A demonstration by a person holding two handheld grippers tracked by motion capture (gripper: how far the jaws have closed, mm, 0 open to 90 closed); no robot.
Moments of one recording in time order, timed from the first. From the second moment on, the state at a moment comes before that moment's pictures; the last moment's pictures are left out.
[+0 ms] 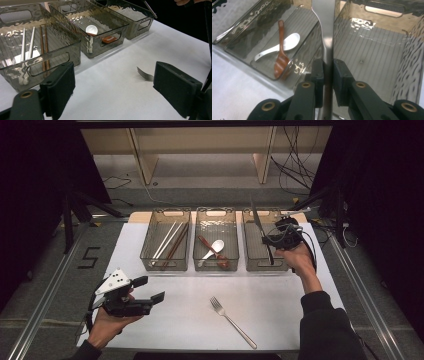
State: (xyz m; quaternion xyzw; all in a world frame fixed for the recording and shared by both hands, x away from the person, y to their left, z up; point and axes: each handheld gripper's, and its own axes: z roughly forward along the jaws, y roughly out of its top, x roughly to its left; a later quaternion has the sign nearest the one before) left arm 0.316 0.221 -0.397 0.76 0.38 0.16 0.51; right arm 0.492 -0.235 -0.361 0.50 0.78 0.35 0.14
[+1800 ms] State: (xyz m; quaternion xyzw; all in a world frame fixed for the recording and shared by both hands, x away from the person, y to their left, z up) left arm 0.316 0.221 -0.396 0.76 0.38 0.15 0.51; right arm 0.530 -0.231 -0.376 0.57 0.74 0.33 0.15
